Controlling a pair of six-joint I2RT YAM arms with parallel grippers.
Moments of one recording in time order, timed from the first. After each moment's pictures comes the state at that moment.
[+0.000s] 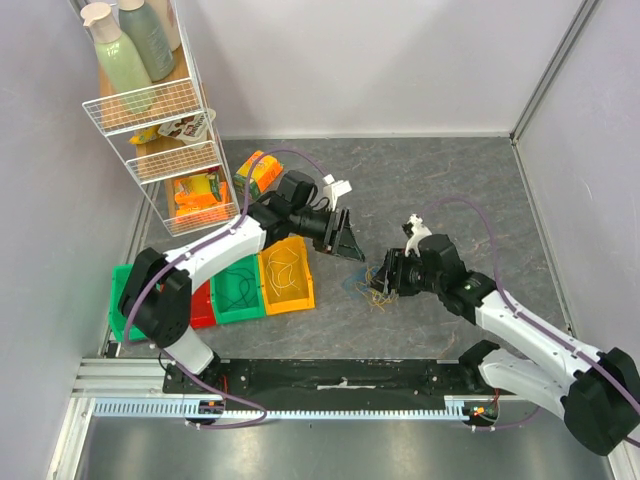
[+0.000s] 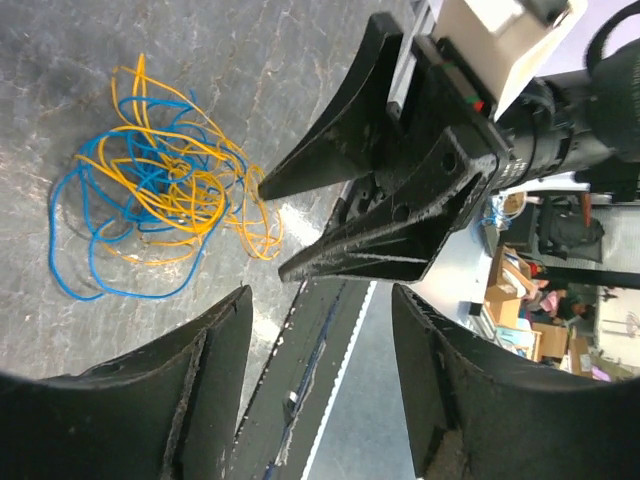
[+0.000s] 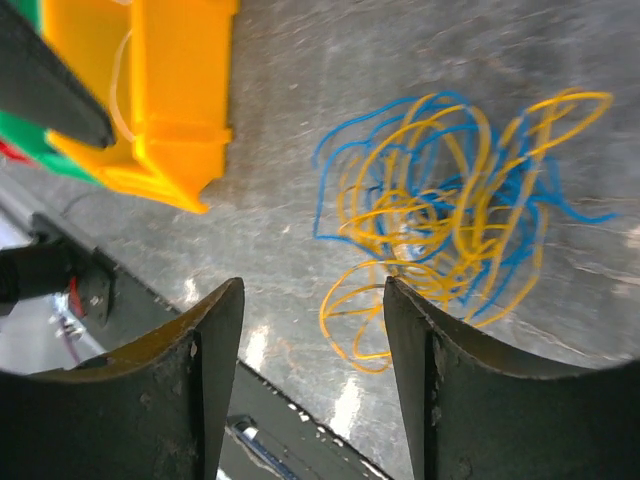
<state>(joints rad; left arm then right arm) -0.63 1.62 1.18 -0.25 0.86 -0.48 0.58 0.95 0.51 -0.19 -0.28 0.63</state>
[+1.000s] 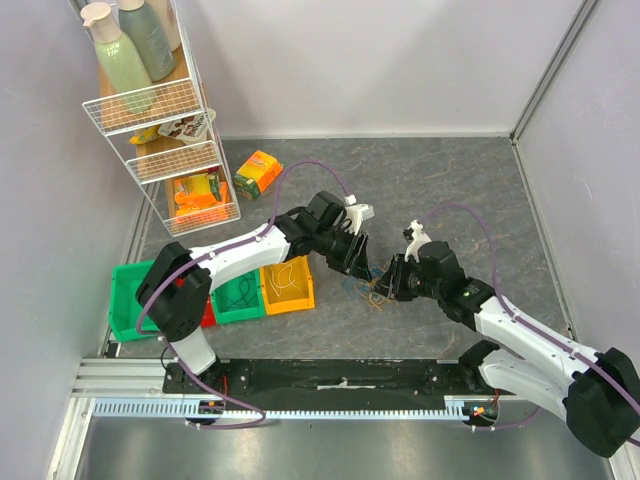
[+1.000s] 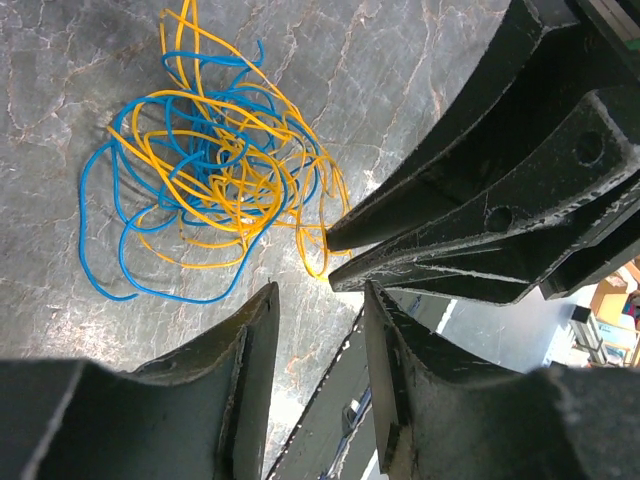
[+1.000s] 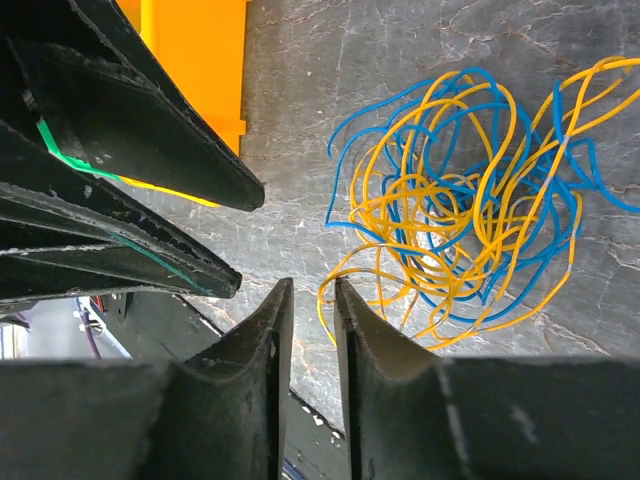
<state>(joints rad) -0.80 1.70 1.19 -0.32 0.59 -0.38 0.60 0.95 0.46 -0.14 -0.27 0.68</state>
